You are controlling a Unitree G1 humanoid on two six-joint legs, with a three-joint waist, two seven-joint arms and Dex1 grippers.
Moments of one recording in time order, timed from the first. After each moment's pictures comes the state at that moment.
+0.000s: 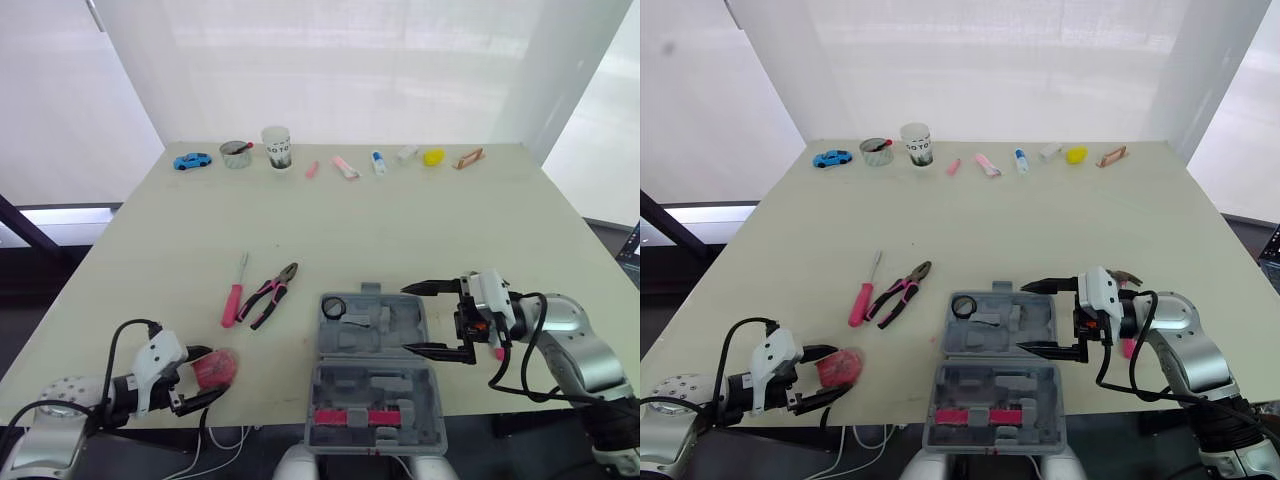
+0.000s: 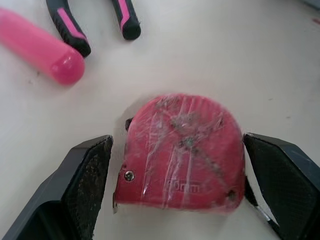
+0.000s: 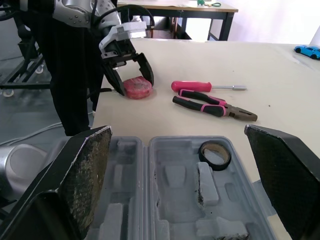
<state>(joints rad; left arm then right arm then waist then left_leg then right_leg) 0.12 0.83 0.20 0.28 -0.24 -0.05 -1.16 -0.27 -0.58 0.10 -0.15 0.45 0.10 1.28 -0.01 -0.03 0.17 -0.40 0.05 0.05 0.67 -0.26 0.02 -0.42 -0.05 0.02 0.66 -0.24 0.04</state>
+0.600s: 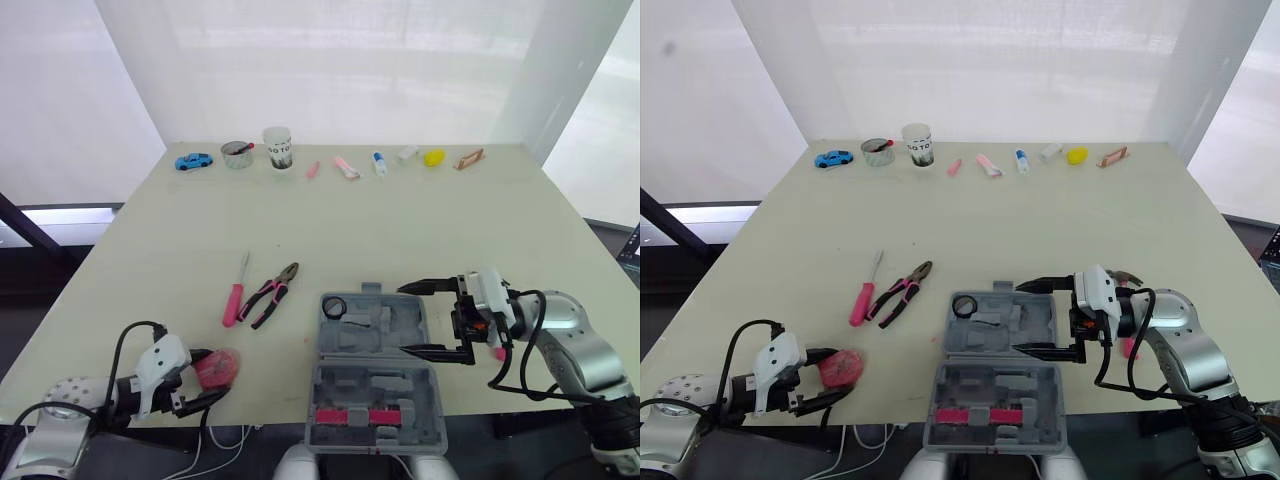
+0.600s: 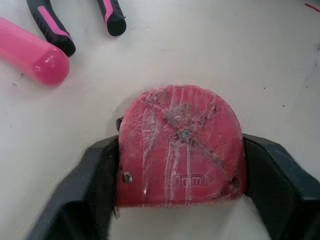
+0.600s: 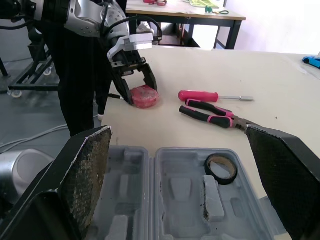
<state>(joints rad) 0.09 0.83 0.17 0.33 -0.22 -0.13 -1.20 -0.28 -0.58 0.10 -0.19 0.47 0.13 1.28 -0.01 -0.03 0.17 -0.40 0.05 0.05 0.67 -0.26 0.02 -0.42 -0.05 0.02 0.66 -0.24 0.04</state>
